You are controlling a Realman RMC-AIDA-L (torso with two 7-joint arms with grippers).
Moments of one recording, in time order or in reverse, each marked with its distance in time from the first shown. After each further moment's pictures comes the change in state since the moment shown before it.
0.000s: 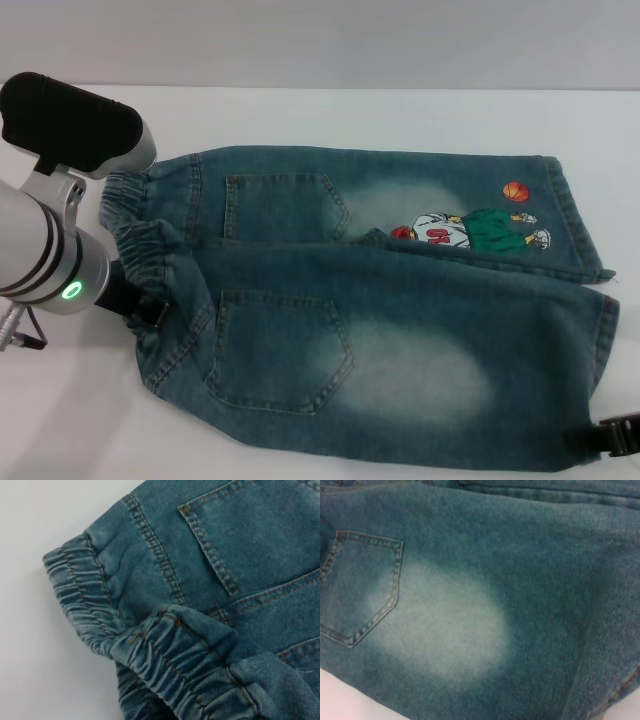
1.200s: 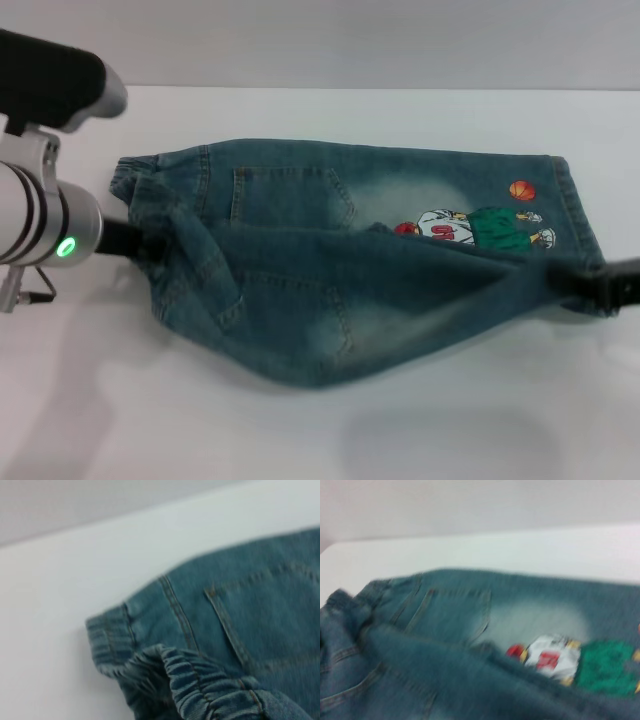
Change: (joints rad) left arm 0.061 0.003 -0.033 -0.053 -0.002 0.212 -0.022; right arm 0.011 0.003 0.050 -0.036 0.197 -0.272 -0.206
